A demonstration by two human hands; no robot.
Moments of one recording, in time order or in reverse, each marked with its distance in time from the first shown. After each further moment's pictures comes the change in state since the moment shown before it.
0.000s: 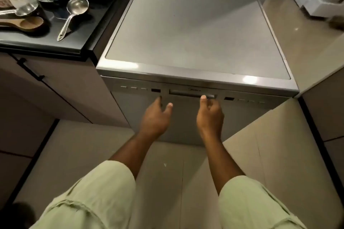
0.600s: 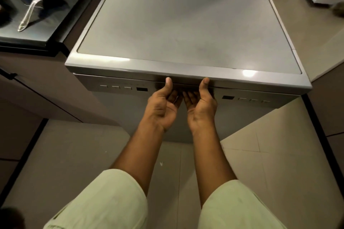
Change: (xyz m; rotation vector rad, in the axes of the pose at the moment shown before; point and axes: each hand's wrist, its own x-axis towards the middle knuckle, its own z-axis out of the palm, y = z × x) left_hand 0.045 0.028 0.059 -1.164 -0.287 -0.221; right_hand 0.046 -0.004 0.031 1.119 -0.153 0.425
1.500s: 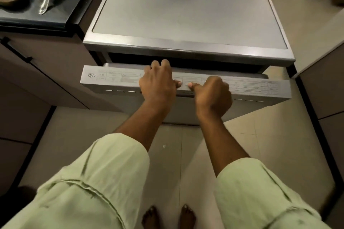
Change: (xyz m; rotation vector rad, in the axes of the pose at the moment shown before) left_hand -0.070 0.012 -0.001 2.036 0.387 0.703; right_hand -0.071 -0.020 -0.034 -1.625 0.310 -0.569
